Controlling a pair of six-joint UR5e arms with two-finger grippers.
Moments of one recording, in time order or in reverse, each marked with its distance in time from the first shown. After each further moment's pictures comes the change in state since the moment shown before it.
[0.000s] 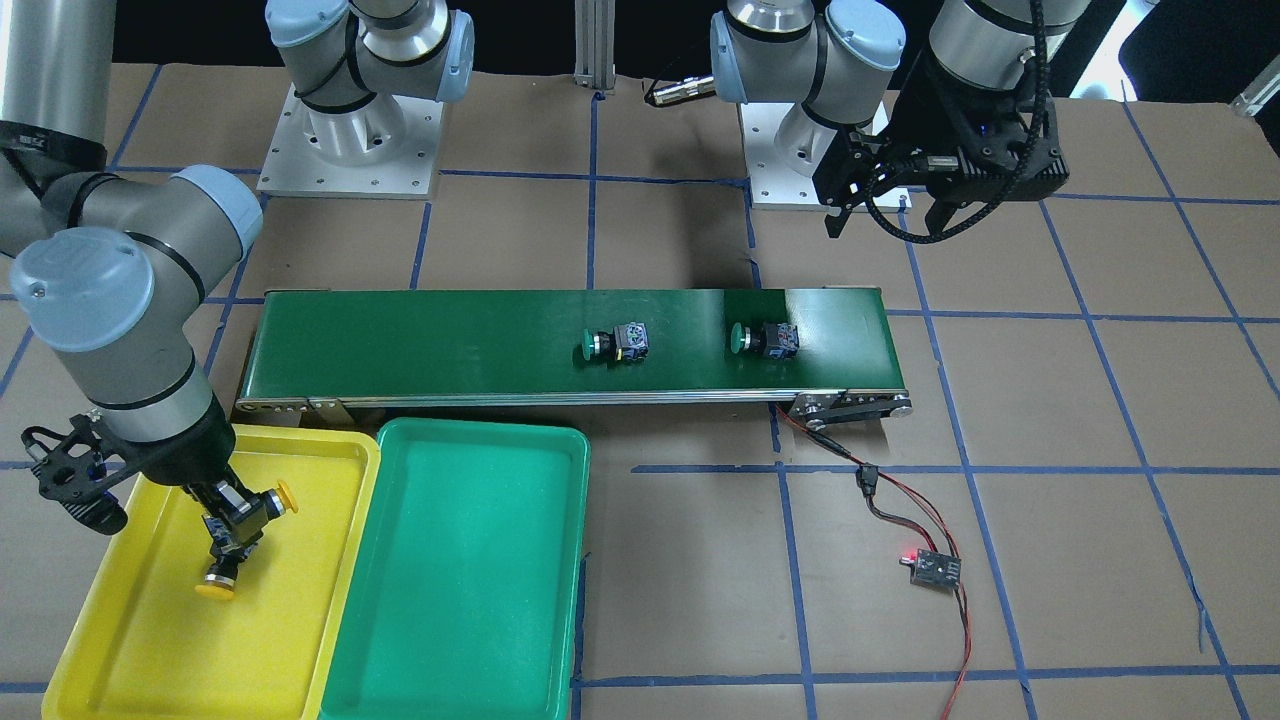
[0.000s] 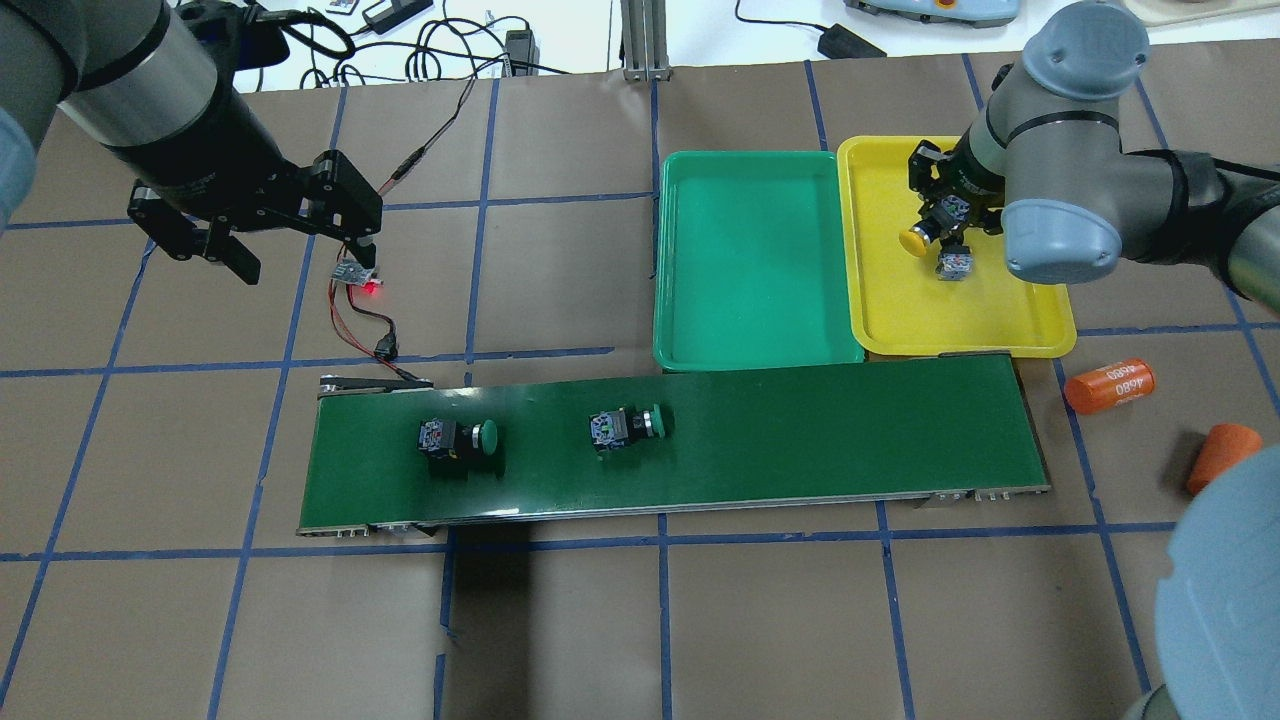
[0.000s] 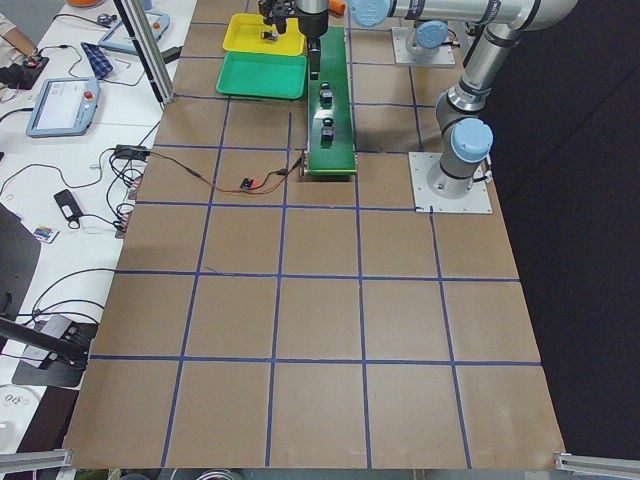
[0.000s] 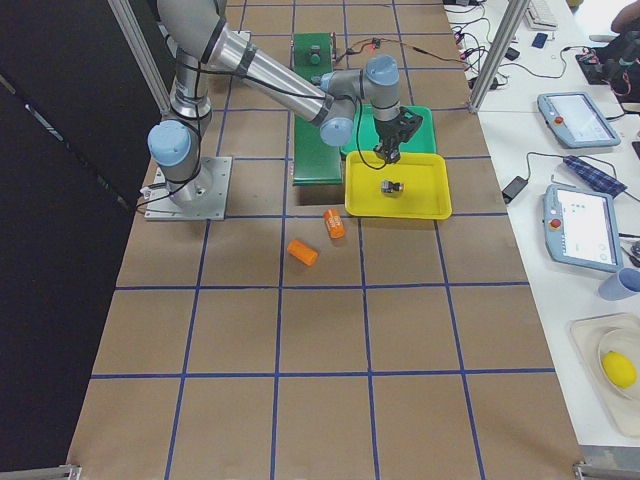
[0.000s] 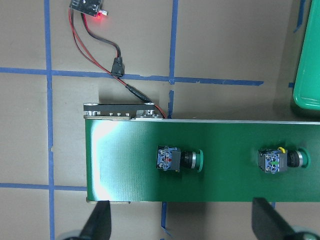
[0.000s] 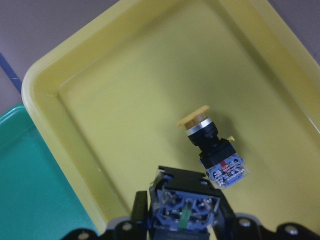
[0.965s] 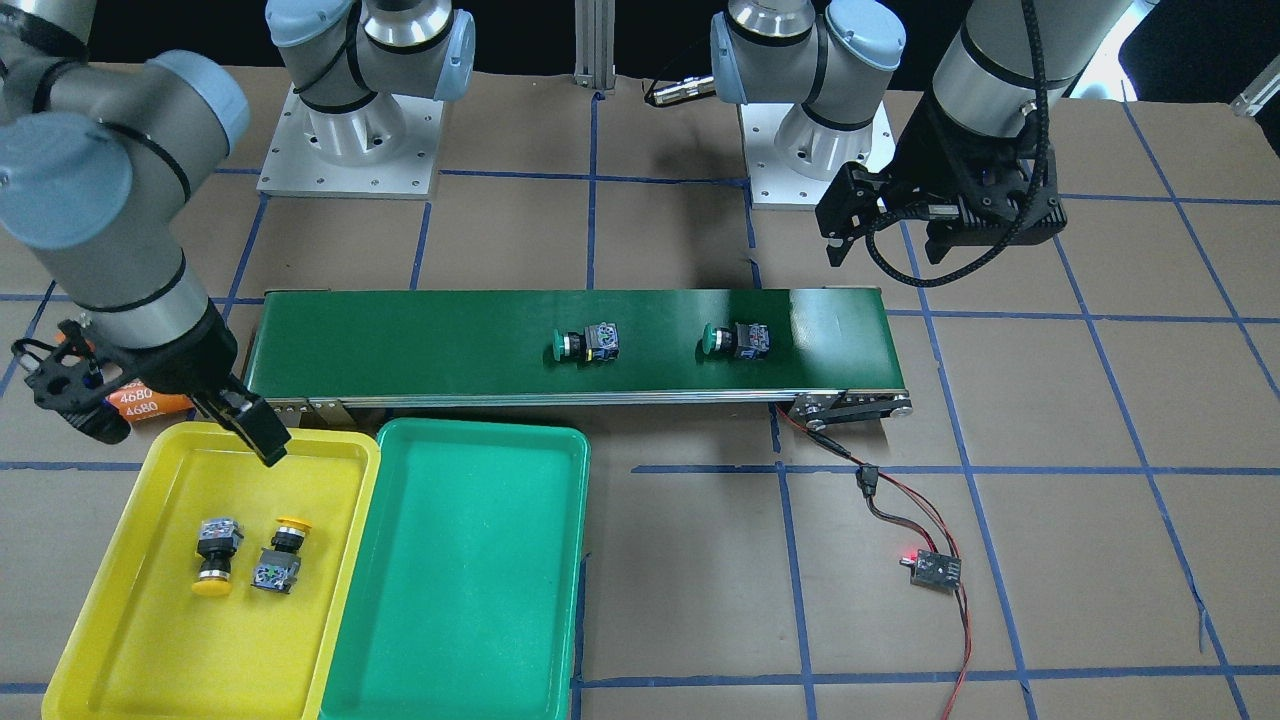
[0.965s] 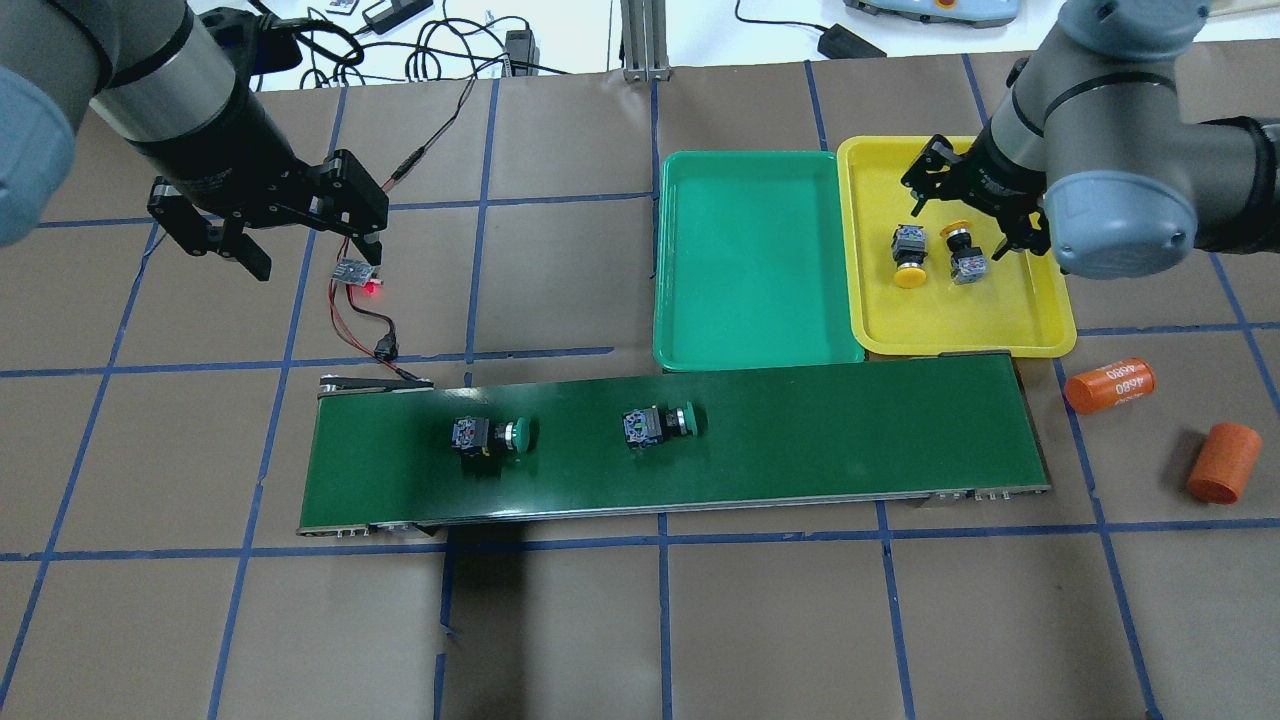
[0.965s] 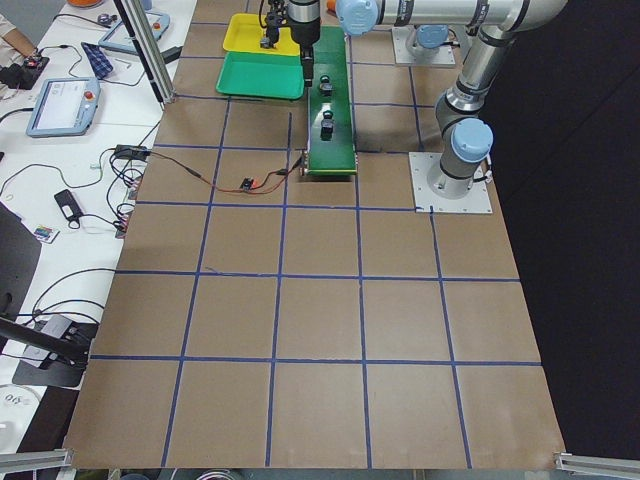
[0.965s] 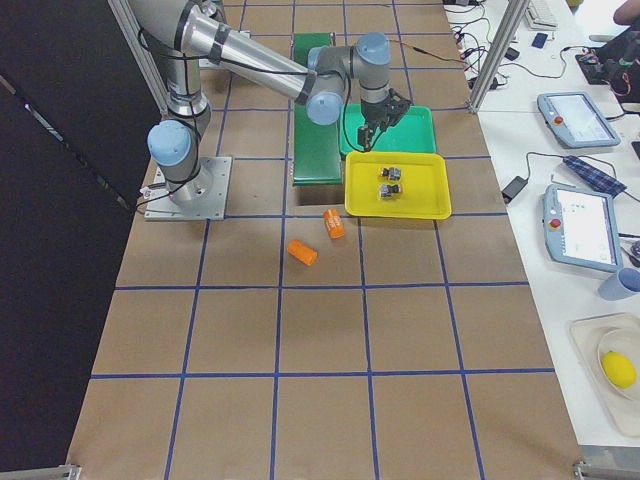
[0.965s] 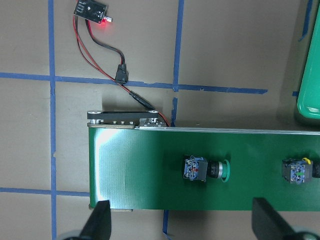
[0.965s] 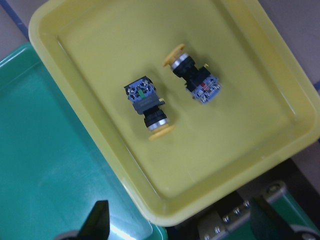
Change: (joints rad) left arm 0.006 -0.040 -0.006 0.023 -0.001 0.011; right arm 0.012 -0.229 0.013 0.337 0.014 -0.009
